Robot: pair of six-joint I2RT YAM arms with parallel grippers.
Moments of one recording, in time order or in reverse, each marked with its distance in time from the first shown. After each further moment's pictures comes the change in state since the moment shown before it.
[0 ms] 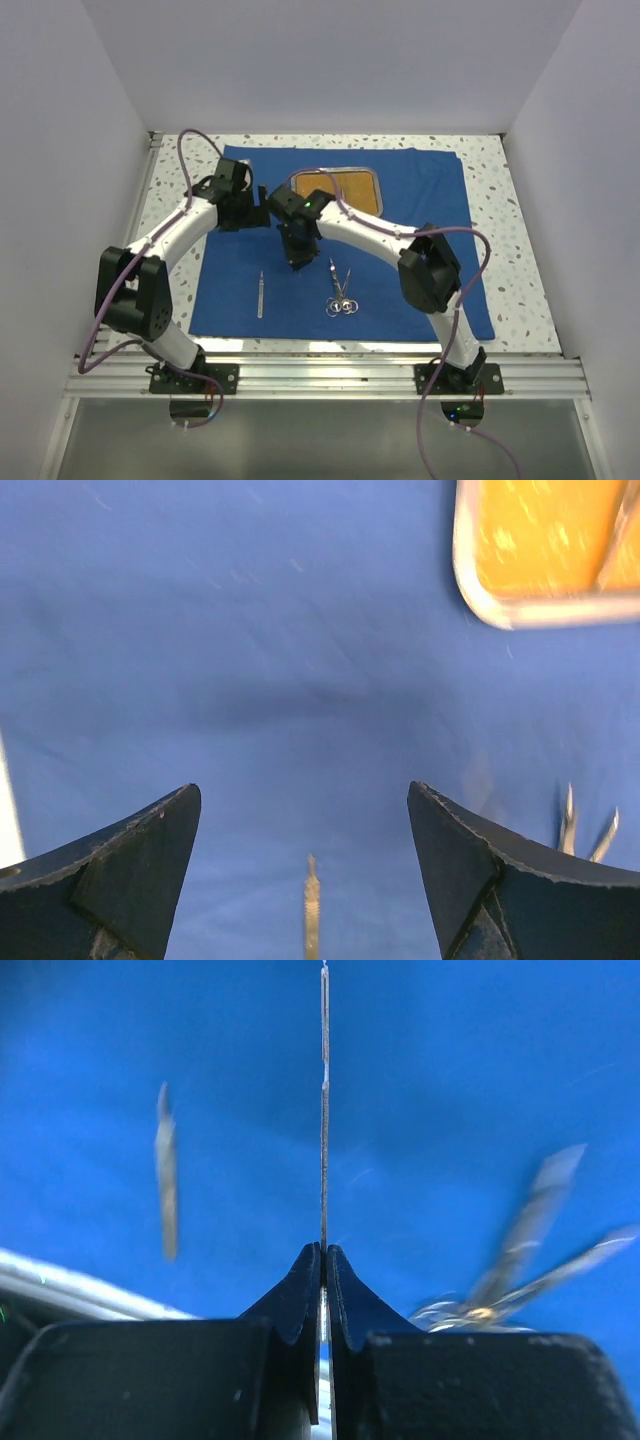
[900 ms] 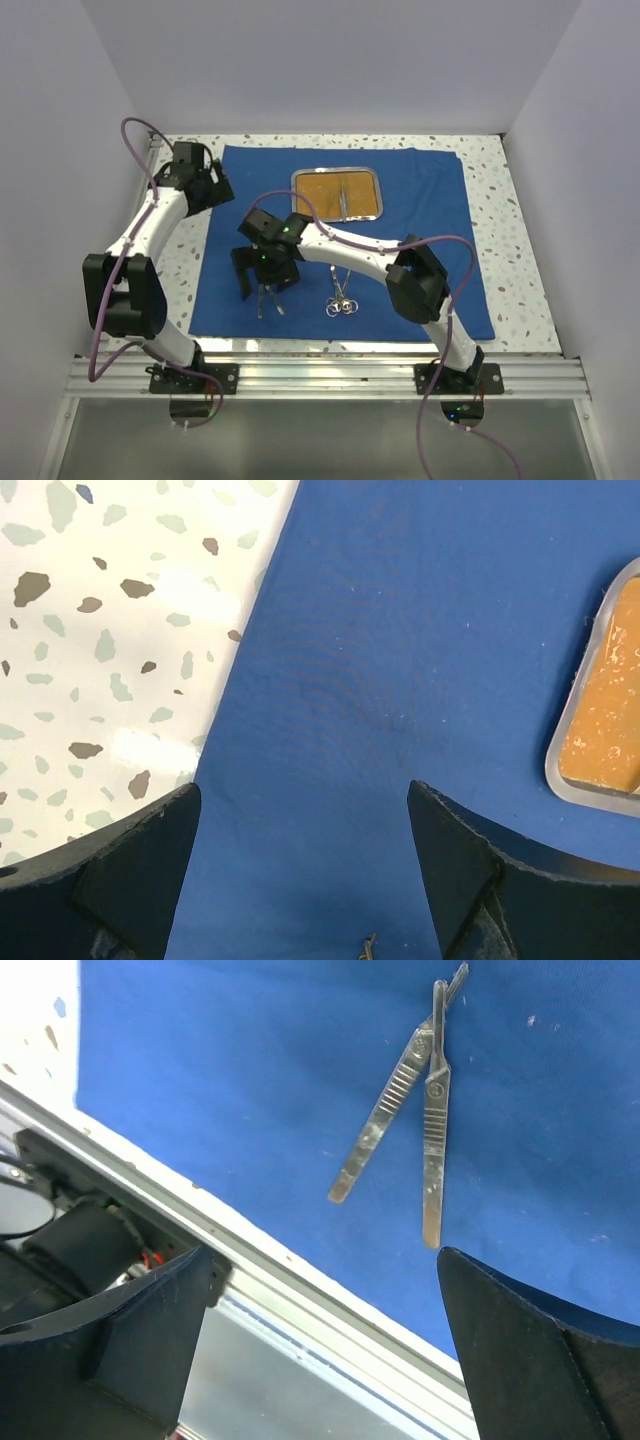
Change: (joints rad) left arm 0.239 0.010 0.106 0.004 -0.107 -0.053; right arm 0.185 0.028 -0.056 0.185 -0.214 0.089
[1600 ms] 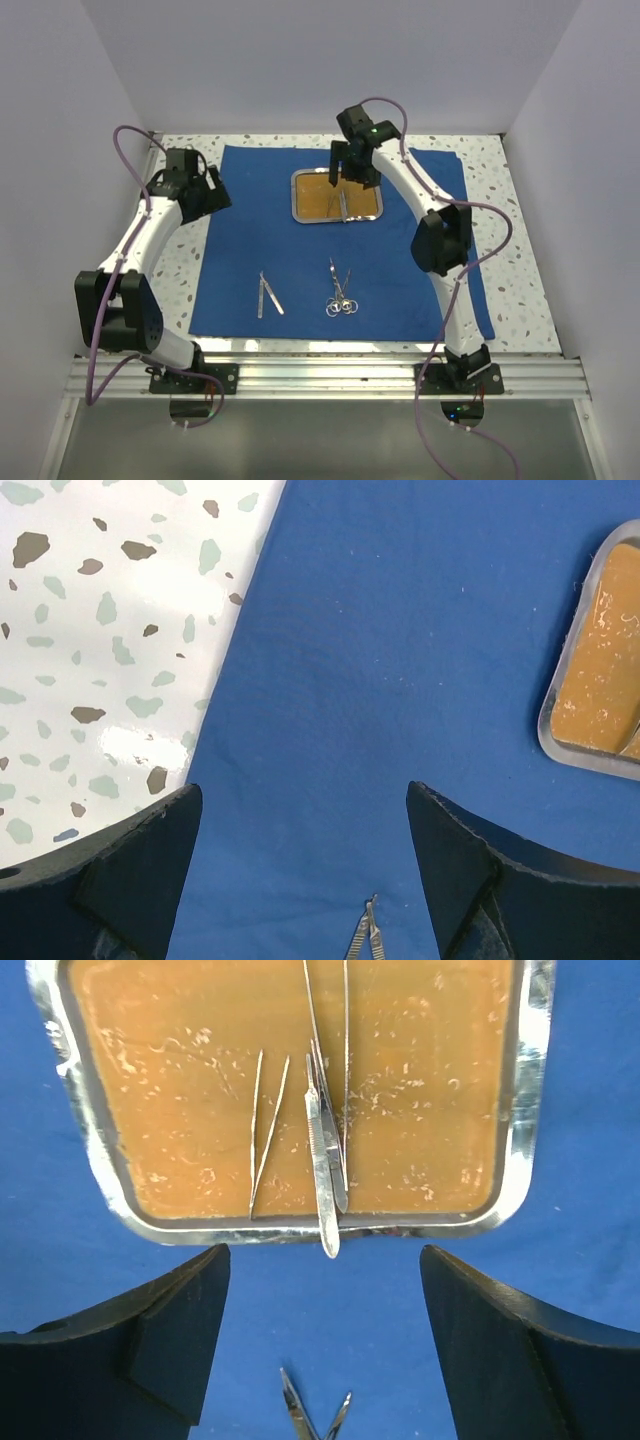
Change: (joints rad) left arm 0.018 -0.098 -0.063 -0.028 0.045 0.000; right arm -0.587 0.159 0.506 -0.283 0.314 -0.245
